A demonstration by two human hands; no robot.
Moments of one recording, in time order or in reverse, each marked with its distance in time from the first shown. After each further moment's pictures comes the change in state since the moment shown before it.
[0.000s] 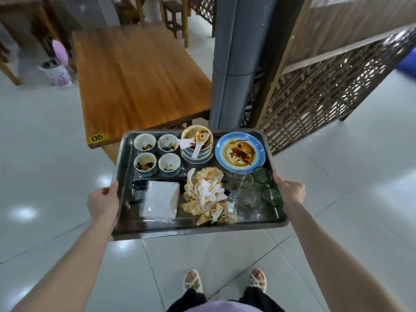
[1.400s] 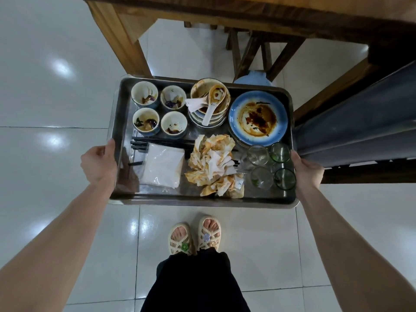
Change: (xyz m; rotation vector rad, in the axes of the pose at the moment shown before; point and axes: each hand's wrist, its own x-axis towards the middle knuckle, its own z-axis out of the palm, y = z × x) left_hand 0.258 -0.262 0.233 0.105 0.268 -0.308; right_hand 0.227 0.101 0.457 -0.311 -0.347 -0.243
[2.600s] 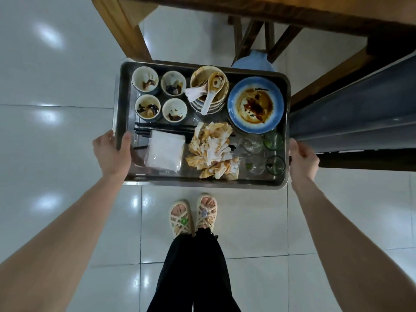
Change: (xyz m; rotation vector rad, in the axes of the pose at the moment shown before) left_hand -0.038 0.025 -0.020 0.076 -0.192 0.154; right_hand -0.037 -0.032 -0.019 -0.105 -0.033 -0.029
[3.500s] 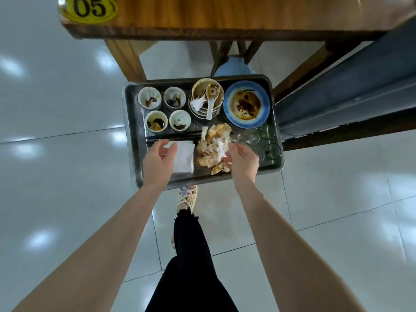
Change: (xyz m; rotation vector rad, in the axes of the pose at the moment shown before) left_hand -0.039 0.064 -0.031 -0.180 -0.447 0.040; right_hand -0.162 -0.066 0.088 0.180 -0.079 0.112
